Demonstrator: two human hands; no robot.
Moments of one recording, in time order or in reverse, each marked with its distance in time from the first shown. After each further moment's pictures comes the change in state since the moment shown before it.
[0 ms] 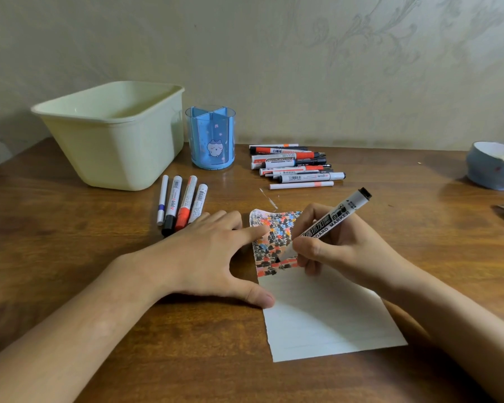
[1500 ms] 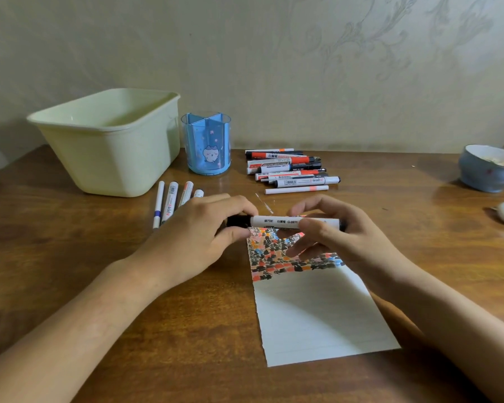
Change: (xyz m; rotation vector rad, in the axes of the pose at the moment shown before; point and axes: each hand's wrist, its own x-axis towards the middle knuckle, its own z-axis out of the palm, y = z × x) left_hand -0.002 -0.002 -0.006 -0.332 0.569 0.091; right_hand 0.000 -0.012 -0.007 0.116 0.104 0.083
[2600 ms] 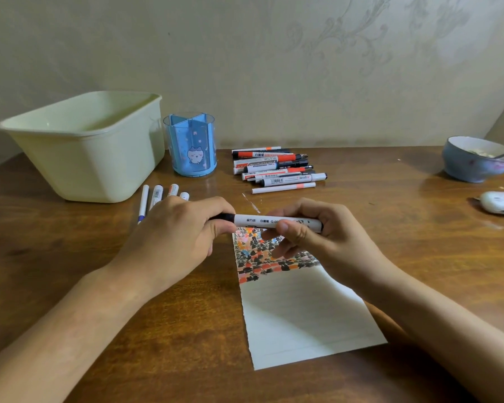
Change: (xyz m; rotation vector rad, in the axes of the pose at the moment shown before) left_hand -0.003 0.012 -0.006 0.127 0.082 -0.024; right_hand -0.003 0.003 0.005 -0.130 0.029 -0.131
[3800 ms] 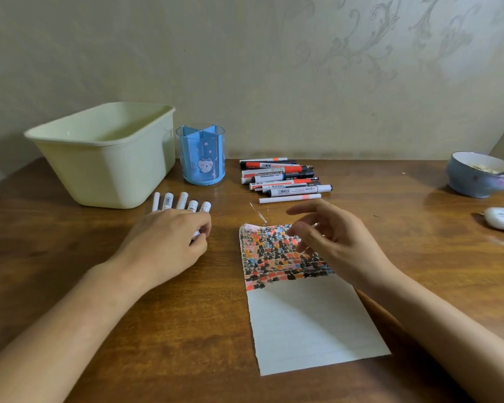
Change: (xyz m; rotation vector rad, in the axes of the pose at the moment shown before) left_hand 0.004 -0.037 0.002 0.331 -0.121 -0.167; right_hand 0.010 0.018 -0.011 -0.300 0.139 -0.020
